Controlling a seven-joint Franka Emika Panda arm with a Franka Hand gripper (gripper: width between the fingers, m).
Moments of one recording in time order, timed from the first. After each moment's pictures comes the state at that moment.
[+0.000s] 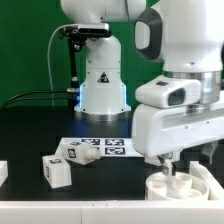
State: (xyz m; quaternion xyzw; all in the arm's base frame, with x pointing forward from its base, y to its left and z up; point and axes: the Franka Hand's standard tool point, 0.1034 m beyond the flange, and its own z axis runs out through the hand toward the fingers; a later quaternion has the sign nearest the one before) arm 0.543 0.099 0.052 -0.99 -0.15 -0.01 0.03
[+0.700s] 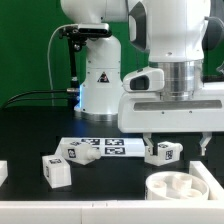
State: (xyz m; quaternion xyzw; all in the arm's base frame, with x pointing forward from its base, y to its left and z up) arm 0.516 0.103 0.055 -0.99 0.15 0.01 0.05
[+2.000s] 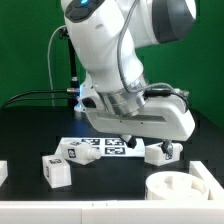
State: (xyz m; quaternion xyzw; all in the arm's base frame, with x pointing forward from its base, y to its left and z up) arm 0.468 0.062 0.046 -0.90 0.32 0.24 0.16
